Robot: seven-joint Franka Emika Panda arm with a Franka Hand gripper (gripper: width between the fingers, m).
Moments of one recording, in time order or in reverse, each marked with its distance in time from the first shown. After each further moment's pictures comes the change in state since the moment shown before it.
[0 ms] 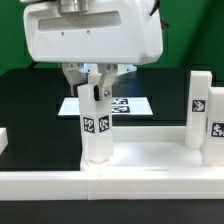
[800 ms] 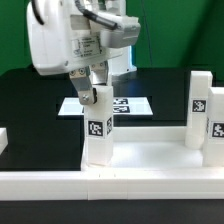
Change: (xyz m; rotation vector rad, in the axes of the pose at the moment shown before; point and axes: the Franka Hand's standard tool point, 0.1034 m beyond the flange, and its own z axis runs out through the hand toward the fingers) arm -0.004 -0.003 0.003 0.057 -0.079 1.151
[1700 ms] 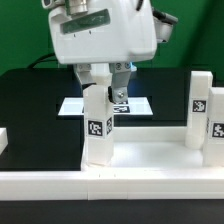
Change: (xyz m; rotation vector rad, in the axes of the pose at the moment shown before) arm -0.009 0.002 -0.001 0.007 0.039 -0.930
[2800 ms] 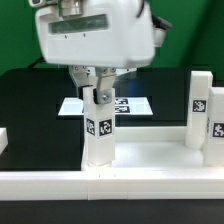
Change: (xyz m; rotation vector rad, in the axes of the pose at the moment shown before) arm 0.010 0.005 0.002 -0.056 -0.010 0.111
